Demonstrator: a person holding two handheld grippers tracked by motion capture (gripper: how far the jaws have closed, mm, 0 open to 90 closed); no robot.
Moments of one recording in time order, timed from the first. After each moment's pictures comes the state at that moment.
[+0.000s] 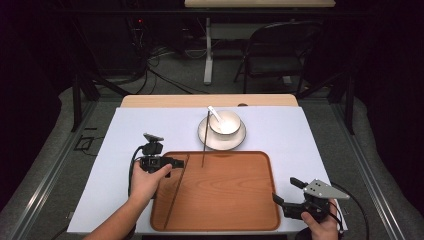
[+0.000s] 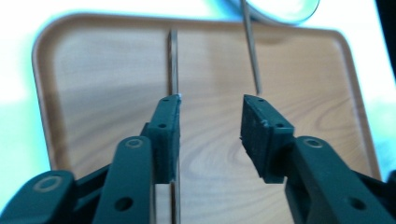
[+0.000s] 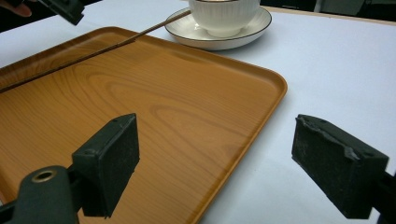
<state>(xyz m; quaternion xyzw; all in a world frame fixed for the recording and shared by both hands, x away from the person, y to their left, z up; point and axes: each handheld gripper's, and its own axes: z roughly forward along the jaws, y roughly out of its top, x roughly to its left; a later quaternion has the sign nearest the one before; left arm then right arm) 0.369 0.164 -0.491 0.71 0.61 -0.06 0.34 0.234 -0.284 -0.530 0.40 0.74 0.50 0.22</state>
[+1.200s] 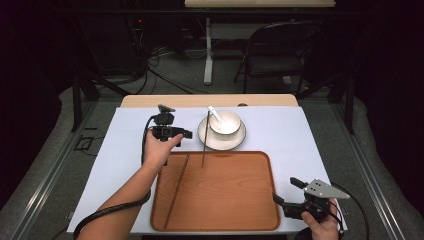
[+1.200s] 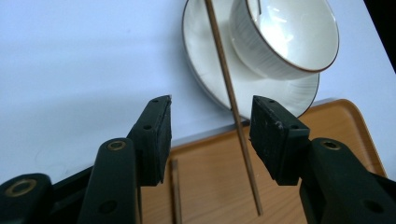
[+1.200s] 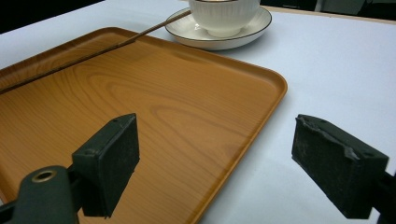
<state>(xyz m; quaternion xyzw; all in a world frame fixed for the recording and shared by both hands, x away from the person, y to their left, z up) 0.450 0.130 -0.464 0.74 0.59 0.01 0.34 0.235 -0.284 -0.530 0.40 0.74 0.50 0.22</state>
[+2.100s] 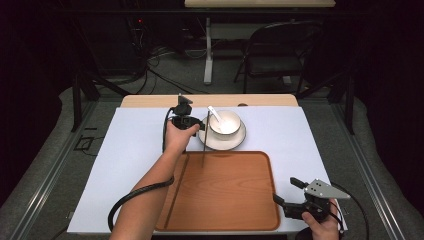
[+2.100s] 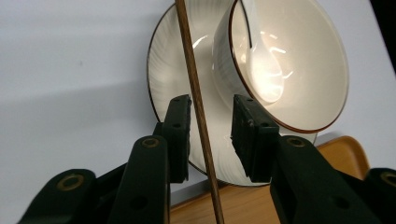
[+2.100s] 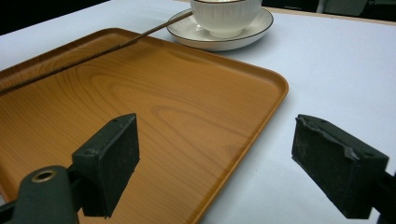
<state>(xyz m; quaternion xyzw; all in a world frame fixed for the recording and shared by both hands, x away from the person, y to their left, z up) 0.496 0.084 -0.485 0.73 0.60 -0.02 0.32 0.234 -0.285 -0.530 0.40 0.74 0.50 0.21</state>
